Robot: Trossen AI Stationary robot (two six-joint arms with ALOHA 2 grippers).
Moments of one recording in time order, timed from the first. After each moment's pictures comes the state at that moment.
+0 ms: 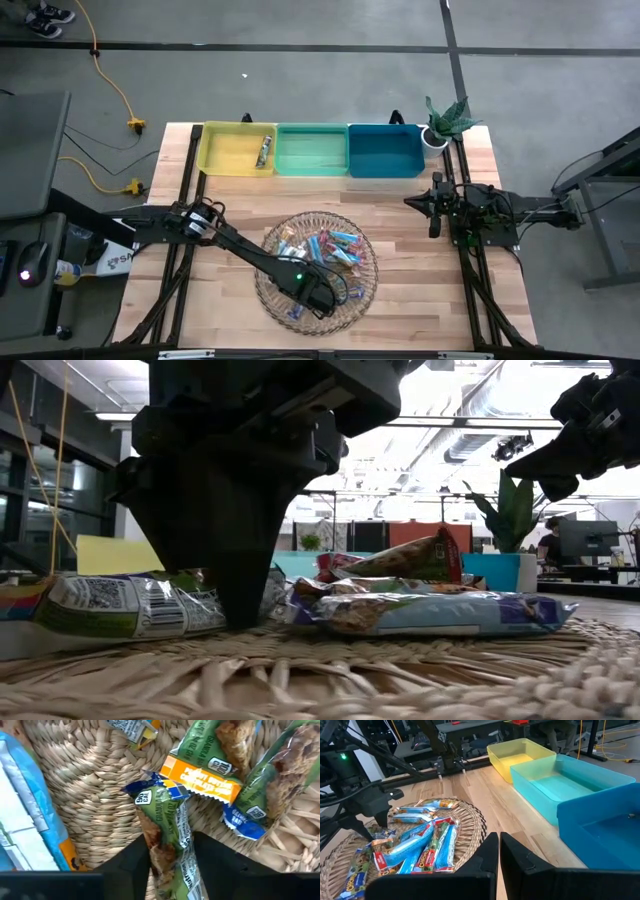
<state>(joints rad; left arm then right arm) -0.48 2.20 1.72 -0.92 -0.05 -1.31 0.01 0.07 0.14 -0.27 0.17 0.23</state>
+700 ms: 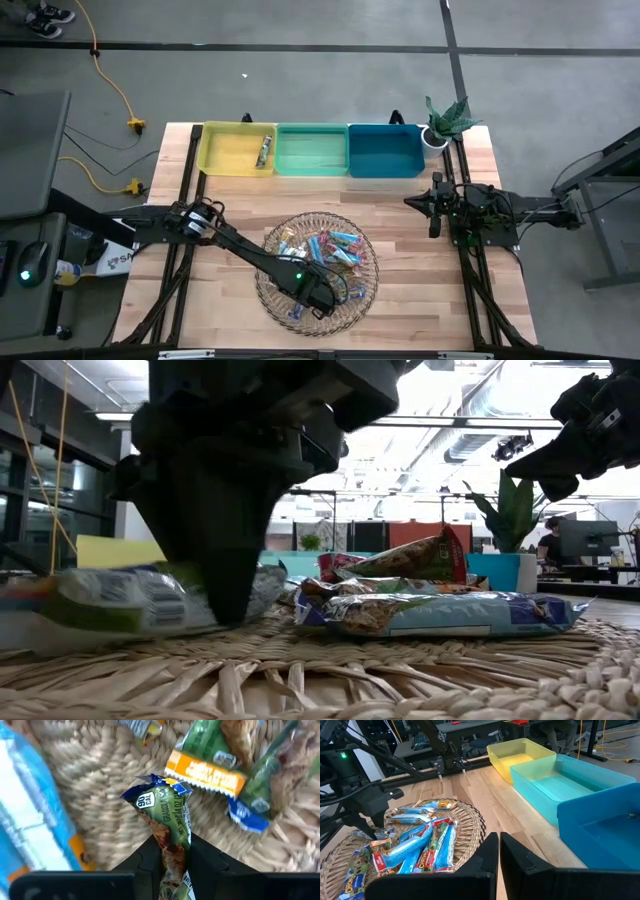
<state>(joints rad) -0.48 2.18 1.72 -0.93 -0.04 -1.30 0.01 0.07 0.14 -0.27 0.17 0.23</state>
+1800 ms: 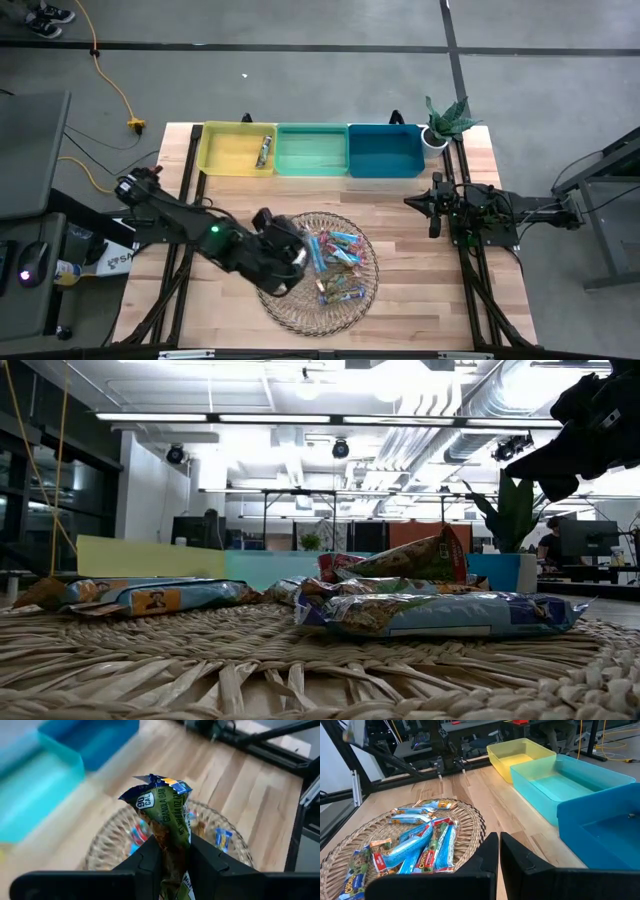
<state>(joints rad) -0.54 1.63 1.72 -1.06 -0.70 -0.91 0.01 0.07 0.14 -0.27 0.17 0.23</state>
